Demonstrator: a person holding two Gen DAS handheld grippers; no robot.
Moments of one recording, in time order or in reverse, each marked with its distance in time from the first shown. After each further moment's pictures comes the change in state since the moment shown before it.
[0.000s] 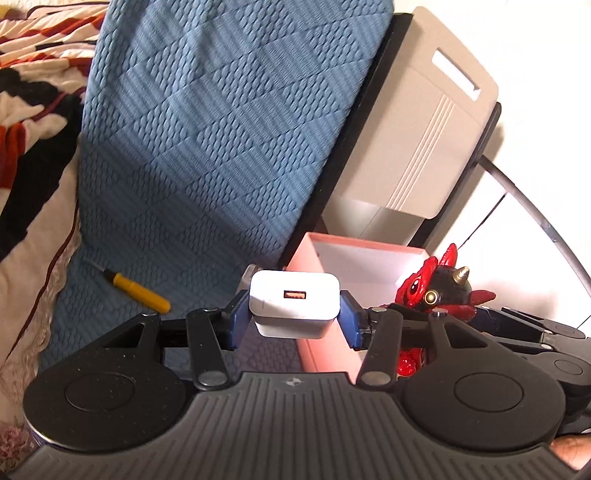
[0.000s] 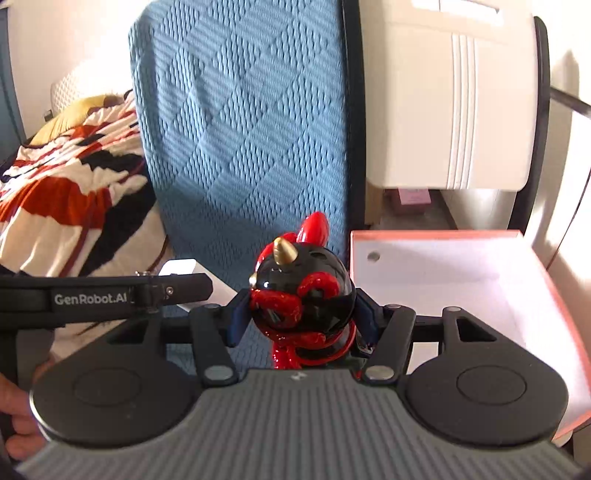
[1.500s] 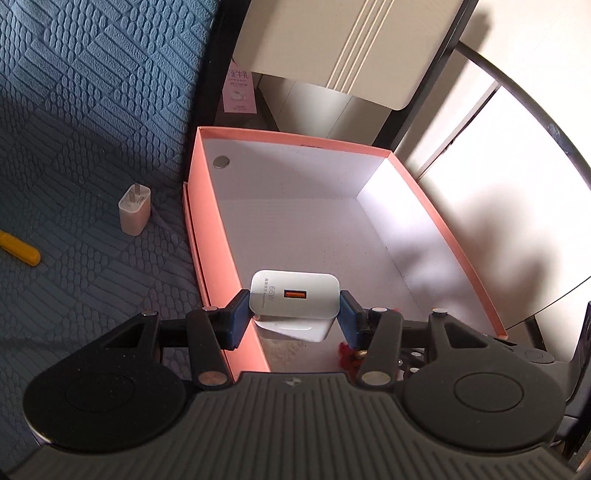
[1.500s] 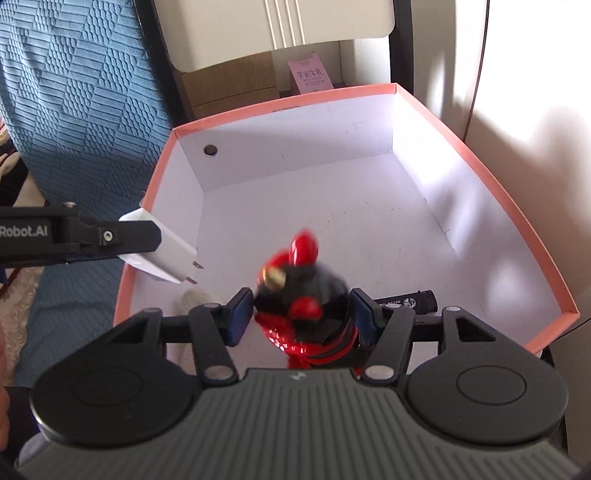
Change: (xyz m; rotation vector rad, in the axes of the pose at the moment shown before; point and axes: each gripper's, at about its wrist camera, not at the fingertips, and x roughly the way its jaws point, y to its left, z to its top) left arm 0.151 -0.085 -0.046 0.088 0.270 -0.058; right arm 0.047 -0.147 -0.094 0.219 0.242 -0.183
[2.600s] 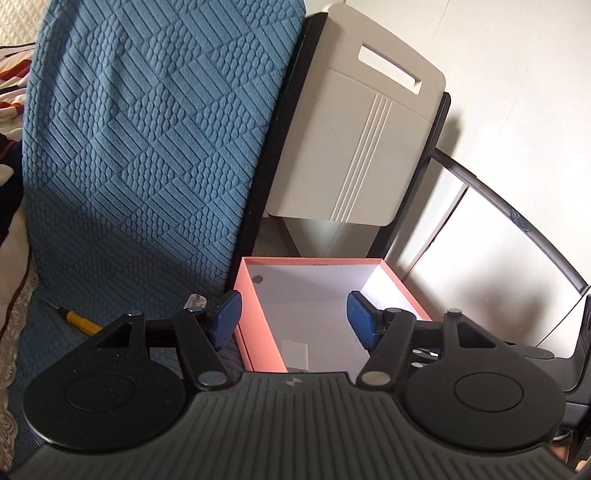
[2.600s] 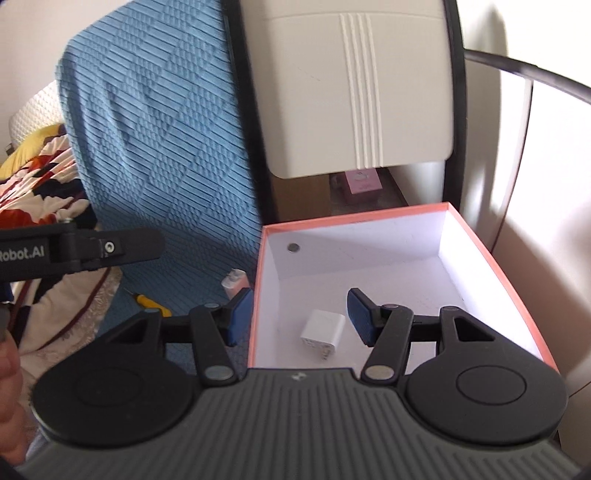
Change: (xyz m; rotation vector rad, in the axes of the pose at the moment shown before) left arm -0.150 0.014 0.005 0.029 -0.327 0.029; right arm -0.090 0.081 0.042 -0.100 -0.236 0.101
